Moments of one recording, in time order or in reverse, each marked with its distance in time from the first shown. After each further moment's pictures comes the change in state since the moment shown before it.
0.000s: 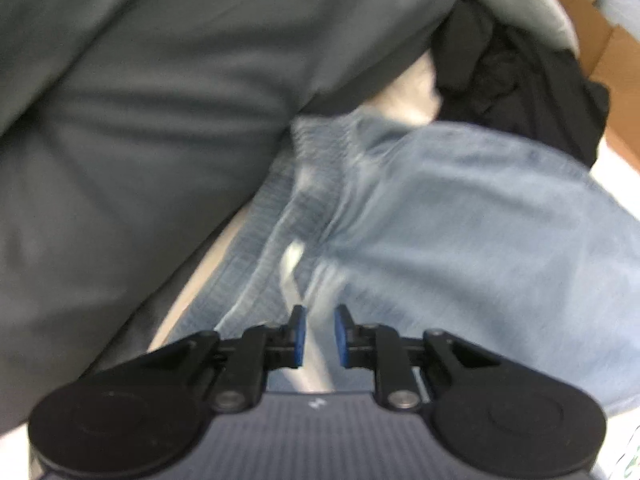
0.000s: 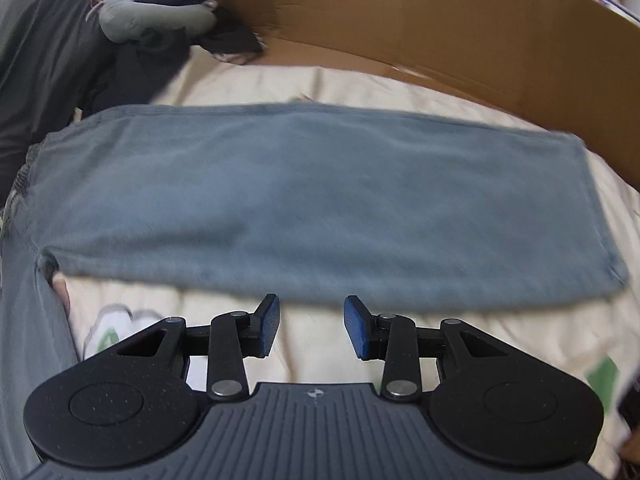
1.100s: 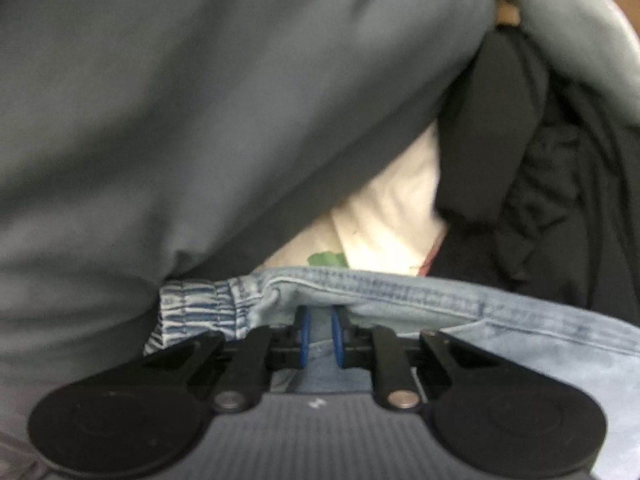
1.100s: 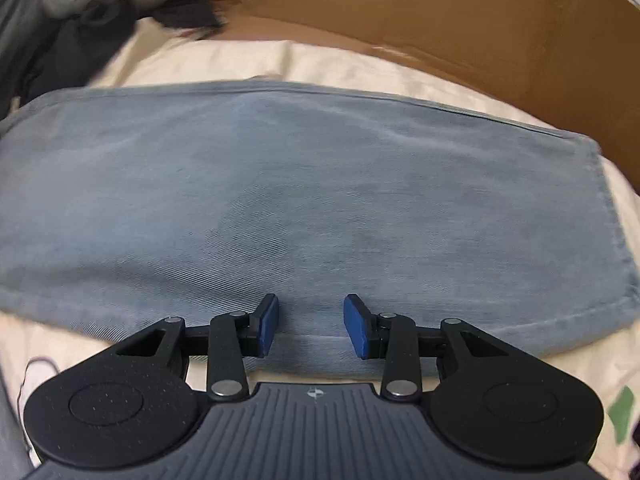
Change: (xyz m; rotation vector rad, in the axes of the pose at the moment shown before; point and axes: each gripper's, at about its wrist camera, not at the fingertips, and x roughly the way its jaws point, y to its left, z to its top) left arm 0.098 -0.058 0.104 -0.021 -0.100 0.035; right arm 0.067 0.003 0.015 0.039 0.033 -0.174
